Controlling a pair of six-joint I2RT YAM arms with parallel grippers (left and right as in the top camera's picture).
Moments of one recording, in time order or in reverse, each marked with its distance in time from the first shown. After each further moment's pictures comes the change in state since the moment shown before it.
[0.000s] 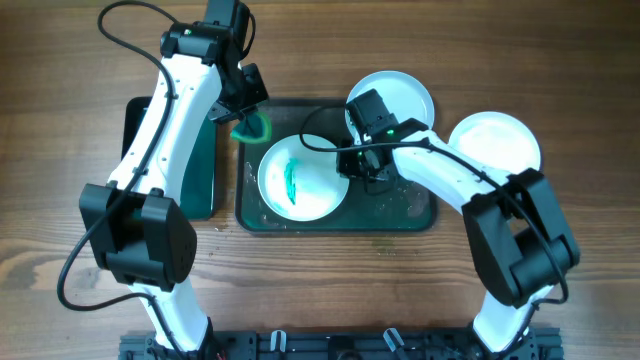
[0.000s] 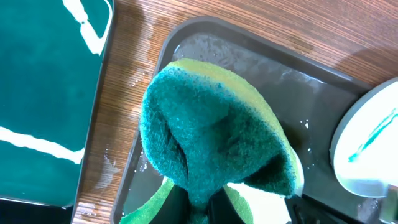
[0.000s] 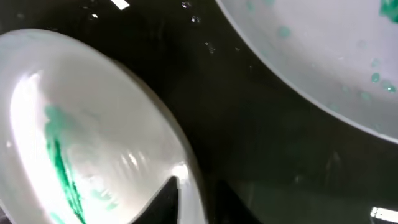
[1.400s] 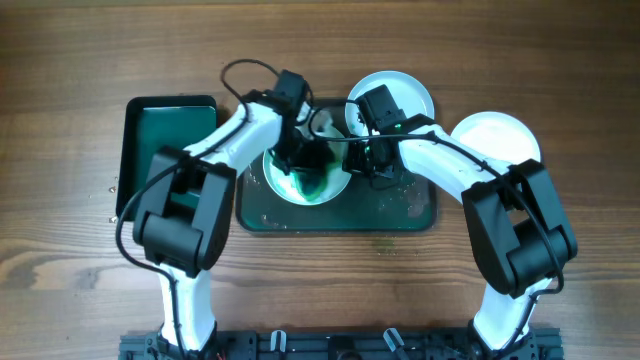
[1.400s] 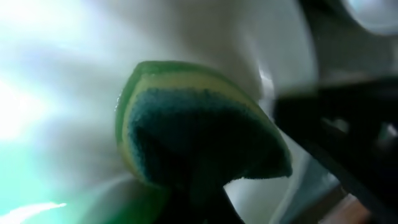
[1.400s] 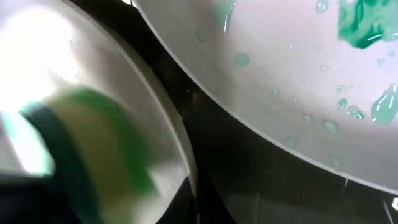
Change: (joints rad) left arm -0.185 0.129 -0.423 0.427 0.446 0.468; right arm -0.052 0.036 0.008 0.016 -0.055 0.013
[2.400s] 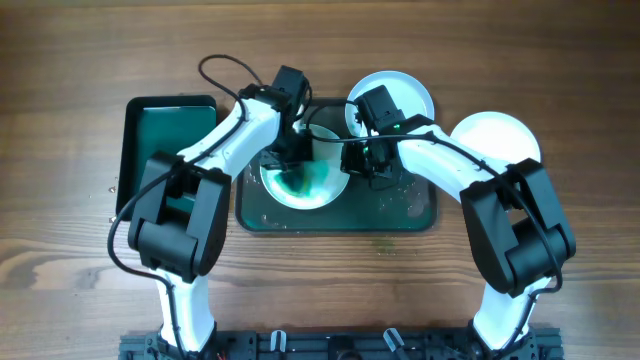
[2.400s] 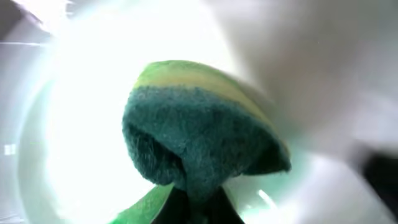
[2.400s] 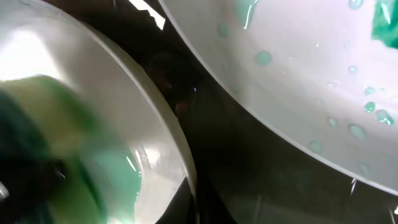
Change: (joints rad) left arm 0.002 -0.036 0.034 -0.079 -0.238 -0.270; right arm 0.002 0.006 0.000 0.011 -0.023 -0.016
